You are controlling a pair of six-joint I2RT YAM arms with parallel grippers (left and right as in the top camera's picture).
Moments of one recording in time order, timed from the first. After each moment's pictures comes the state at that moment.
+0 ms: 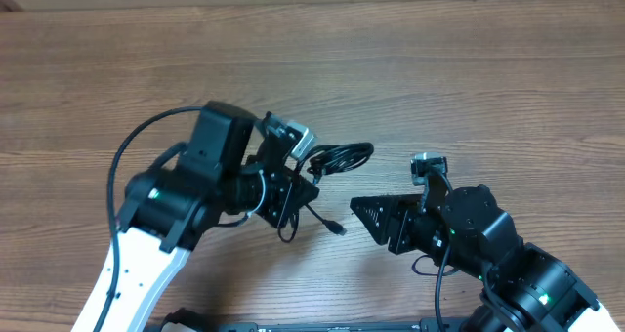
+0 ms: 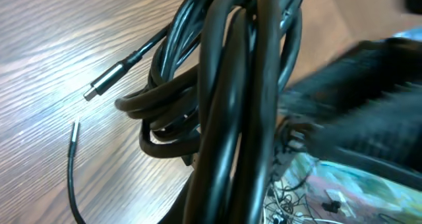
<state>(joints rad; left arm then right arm) -0.44 1.17 1.26 -1.06 0.62 -0.08 0.73 0.77 0.86 -0.62 -0.18 0.83</state>
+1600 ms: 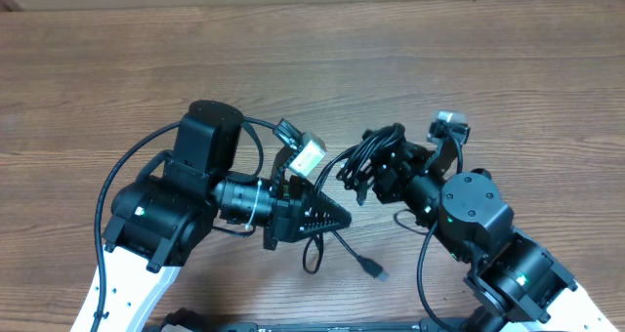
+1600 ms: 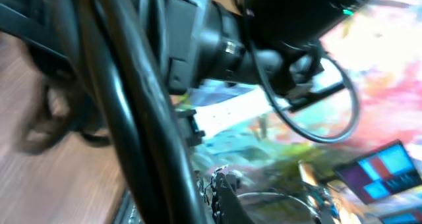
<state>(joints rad) -0.44 1.12 1.27 -0.93 1.15 -0.12 0.73 0.86 0.86 -0.27 0.16 0.80</state>
